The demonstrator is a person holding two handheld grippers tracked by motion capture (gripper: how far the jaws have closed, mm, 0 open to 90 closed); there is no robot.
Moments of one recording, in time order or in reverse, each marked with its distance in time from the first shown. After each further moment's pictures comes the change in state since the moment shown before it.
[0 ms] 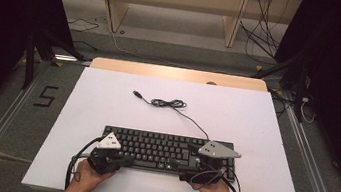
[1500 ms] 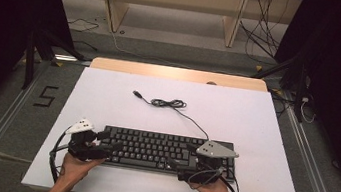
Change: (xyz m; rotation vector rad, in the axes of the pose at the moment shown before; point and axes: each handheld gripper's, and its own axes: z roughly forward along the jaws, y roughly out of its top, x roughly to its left) left arm 0.035 0.004 -0.045 -0.269 0.090 -0.214; right arm 0.000 -0.001 0.005 0.005 -0.001 -0.003
